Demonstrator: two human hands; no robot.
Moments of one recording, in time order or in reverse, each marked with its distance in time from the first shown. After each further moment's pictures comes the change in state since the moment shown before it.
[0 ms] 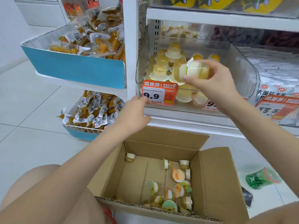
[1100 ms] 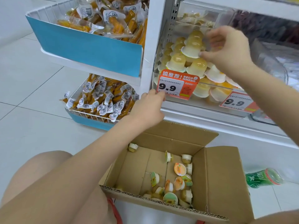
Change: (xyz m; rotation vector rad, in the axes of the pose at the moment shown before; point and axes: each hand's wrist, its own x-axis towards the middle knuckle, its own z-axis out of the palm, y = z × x) left_hand 0.010 -0.017 0.014 0.130 -0.041 0.071; right_hand 0.062 -0.022 0.026 -0.485 0.021 -0.215
